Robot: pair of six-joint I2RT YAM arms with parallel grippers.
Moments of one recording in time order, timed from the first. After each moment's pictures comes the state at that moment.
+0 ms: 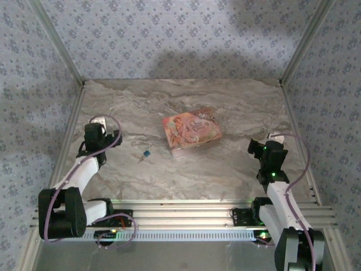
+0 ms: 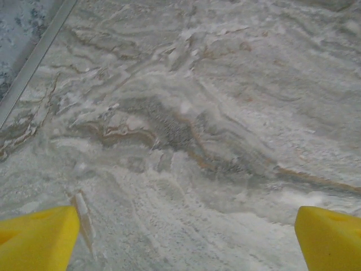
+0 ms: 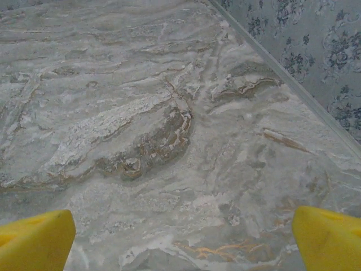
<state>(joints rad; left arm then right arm) 0.02 1.16 0.51 0.02 -0.12 -0.09 -0.07 0.78 0.24 0.05 0.24 0.15</state>
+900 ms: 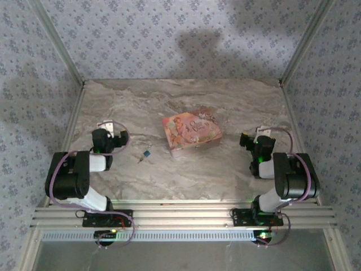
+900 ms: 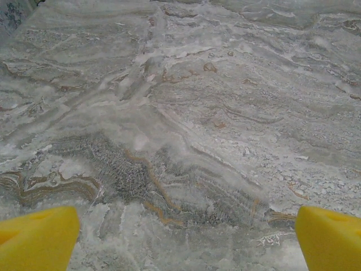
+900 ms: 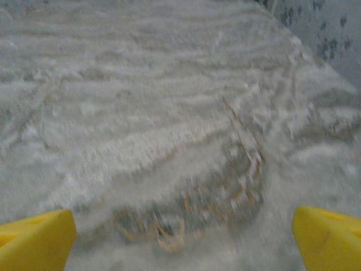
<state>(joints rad) 0.02 1.54 0.39 0.69 -0.01 -0.03 -0.03 1.53 0.28 0.85 0.17 0.06</state>
